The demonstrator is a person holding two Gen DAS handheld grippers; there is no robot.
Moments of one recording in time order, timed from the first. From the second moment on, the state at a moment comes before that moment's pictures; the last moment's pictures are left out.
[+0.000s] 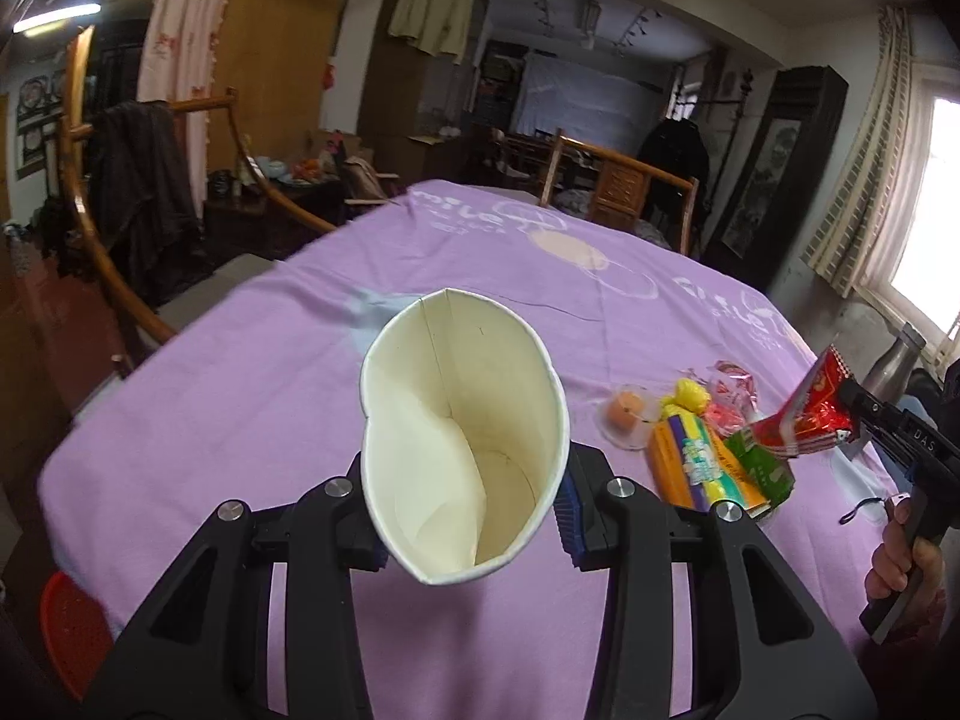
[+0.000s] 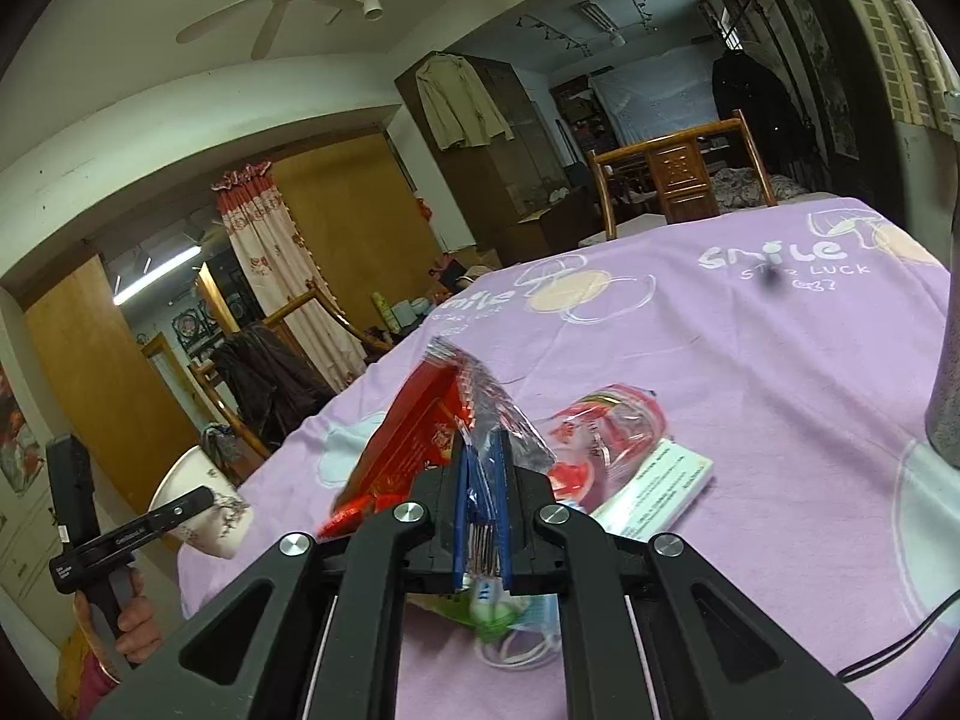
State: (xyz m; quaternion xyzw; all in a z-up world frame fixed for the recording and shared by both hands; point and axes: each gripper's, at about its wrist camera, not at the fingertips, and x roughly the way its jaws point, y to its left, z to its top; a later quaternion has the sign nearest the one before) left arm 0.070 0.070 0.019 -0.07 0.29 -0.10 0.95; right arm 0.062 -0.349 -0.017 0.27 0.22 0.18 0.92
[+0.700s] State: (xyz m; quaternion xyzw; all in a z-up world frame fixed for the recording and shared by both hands) left arm -0.029 0.300 -0.028 -0.17 0.31 0.11 0.93; right arm 0.060 -0.238 0.031 0.23 0.23 0.27 0.91
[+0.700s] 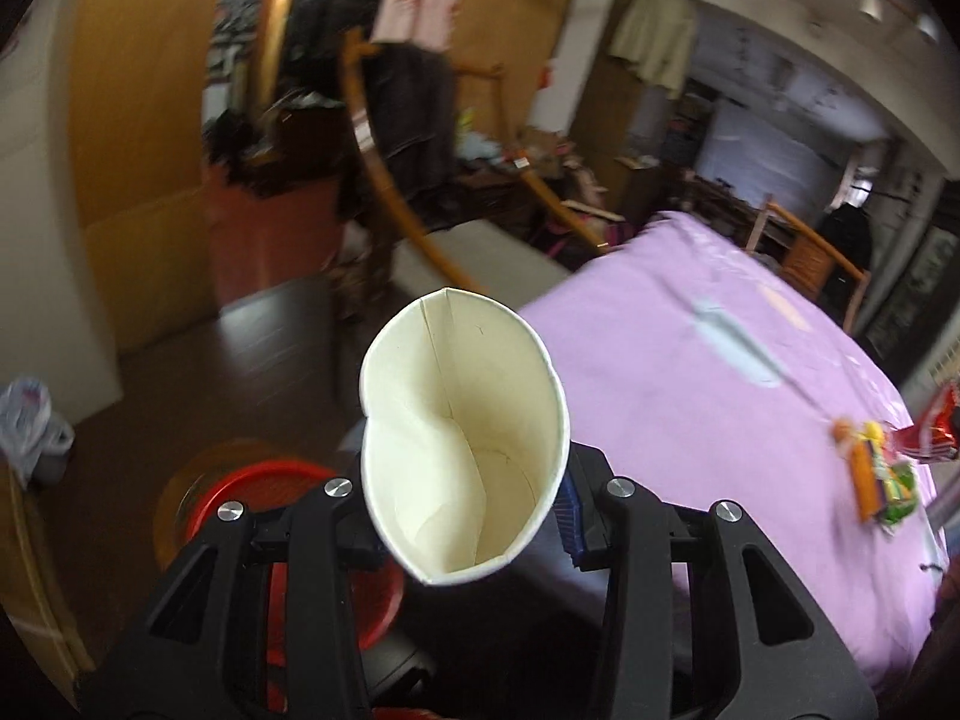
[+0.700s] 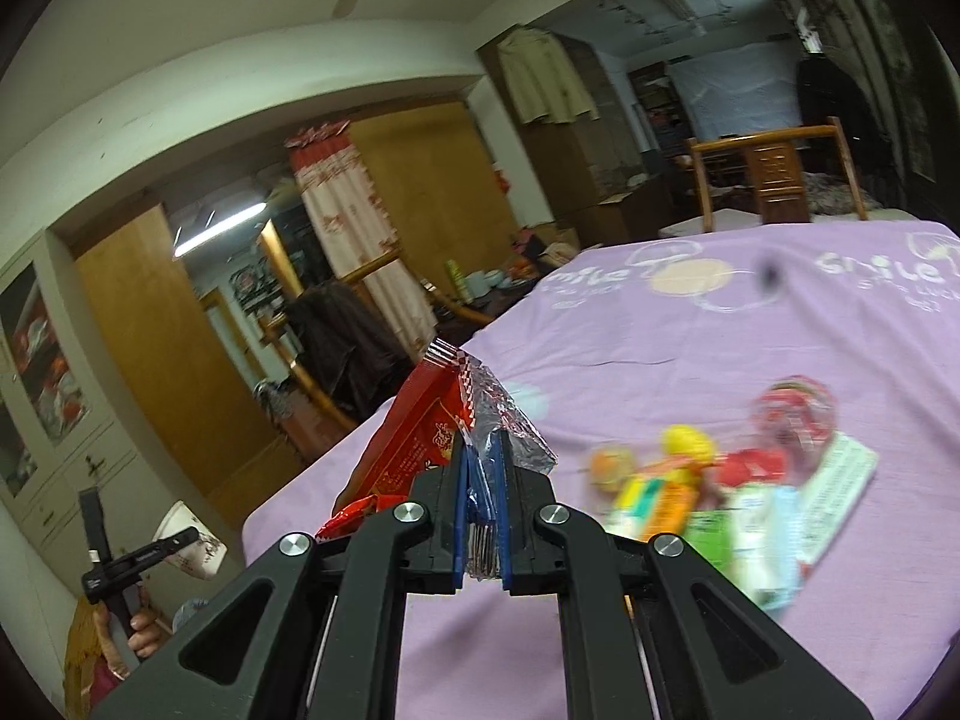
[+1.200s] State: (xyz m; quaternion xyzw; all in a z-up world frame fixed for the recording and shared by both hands) left arm -0.075 0.406 -0.090 -0.21 0.34 0.26 0.88; right arm 0.045 -0.059 0.075 0.13 0.27 0.41 0.86
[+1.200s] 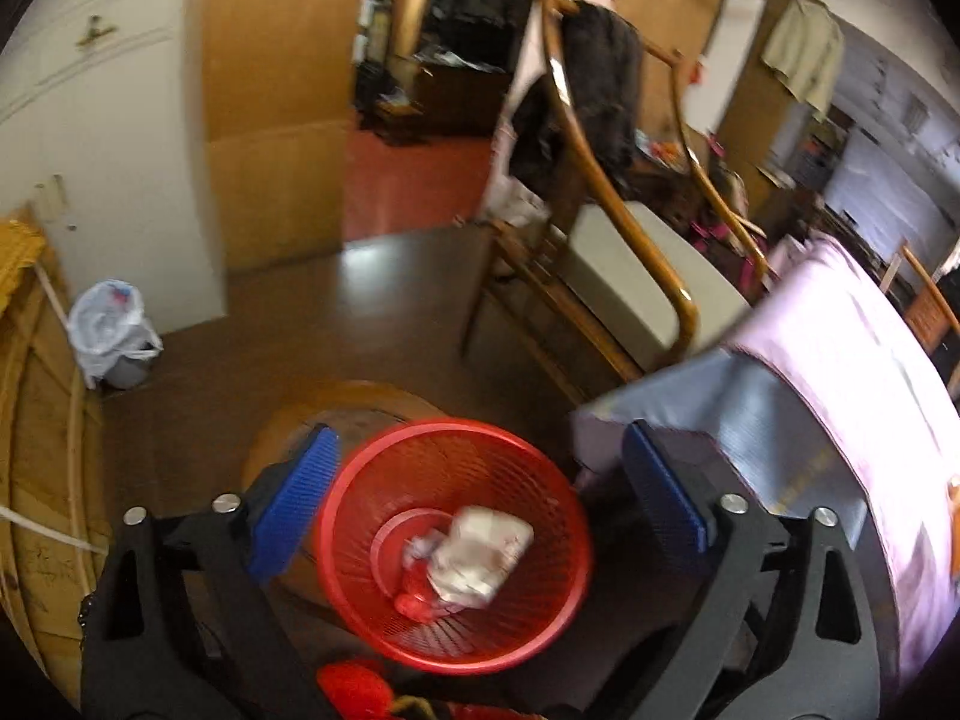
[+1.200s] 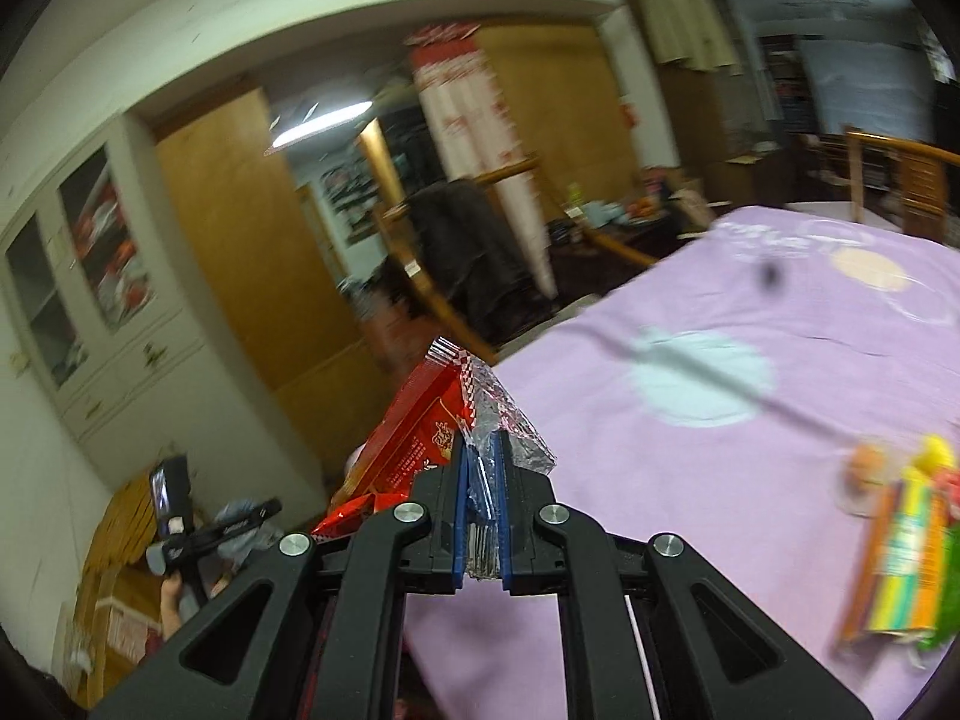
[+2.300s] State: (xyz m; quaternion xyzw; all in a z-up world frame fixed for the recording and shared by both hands) left arm -0.086 0.418 -0.070 -0.22 0.32 0.28 0.88; right arm 0.033 0.109 0.063 0.06 0.32 0.49 0.81
